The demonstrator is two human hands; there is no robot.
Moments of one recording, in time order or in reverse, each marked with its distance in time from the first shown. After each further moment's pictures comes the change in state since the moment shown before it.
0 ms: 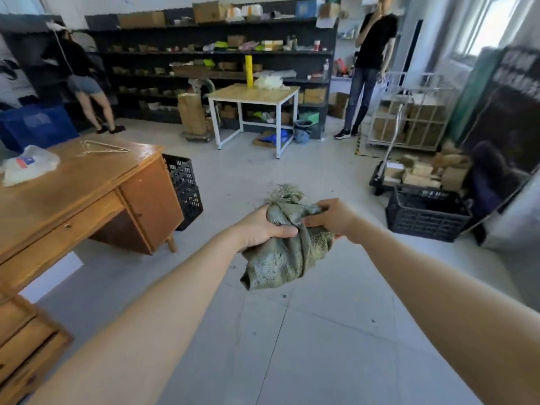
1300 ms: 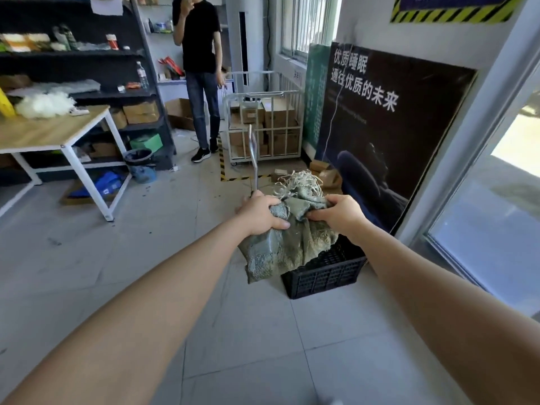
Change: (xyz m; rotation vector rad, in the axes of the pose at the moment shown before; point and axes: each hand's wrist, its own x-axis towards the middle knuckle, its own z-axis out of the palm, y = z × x) left_hand 0.927 0.317 0.303 0.680 -0.280 0.354; right_hand 0.615 0.287 -0.595 0.230 0.664 0.286
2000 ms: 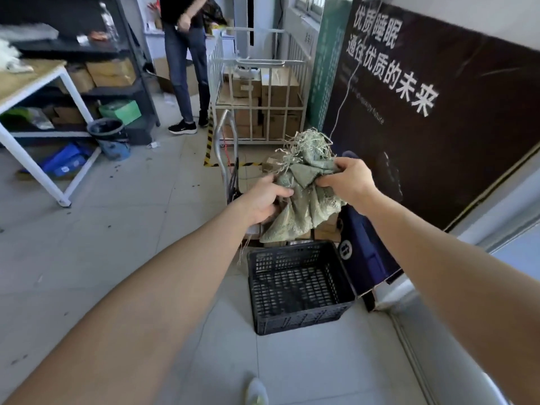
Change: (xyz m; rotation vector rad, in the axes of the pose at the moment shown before) left_hand 0.401 0.081 0.050 -1.201 -0.114 -0.280; right_hand 0.392 0.011 -0.113 -0.100 0.025 -0.102
